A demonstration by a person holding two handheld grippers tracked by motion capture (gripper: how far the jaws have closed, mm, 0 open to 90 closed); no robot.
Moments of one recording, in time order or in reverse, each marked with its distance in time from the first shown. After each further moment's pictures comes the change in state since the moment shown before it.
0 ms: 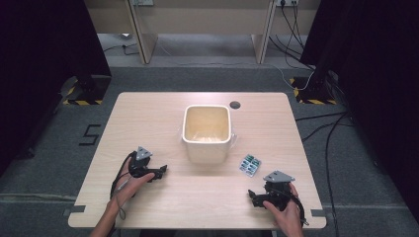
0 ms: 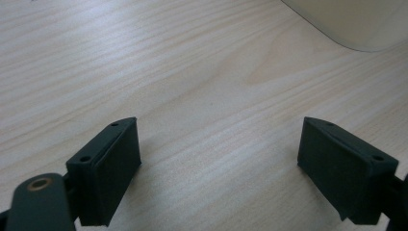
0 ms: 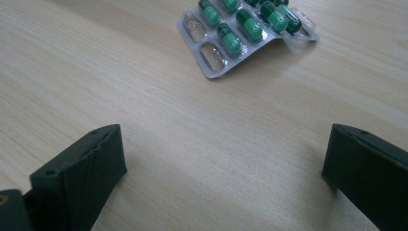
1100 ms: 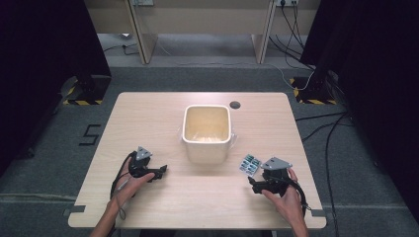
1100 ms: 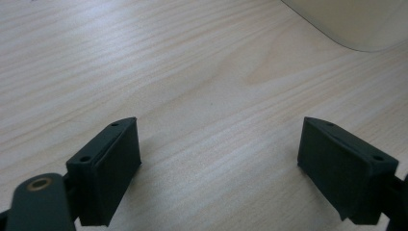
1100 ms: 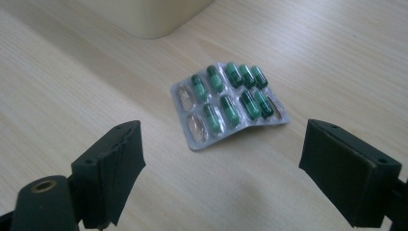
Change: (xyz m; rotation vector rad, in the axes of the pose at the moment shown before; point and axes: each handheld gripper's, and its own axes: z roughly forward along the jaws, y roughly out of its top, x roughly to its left) left arm 0.000 0.000 0.000 0.000 0.000 0.000; right arm -0.006 0.046 -0.006 -0.031 -0.015 -0.140
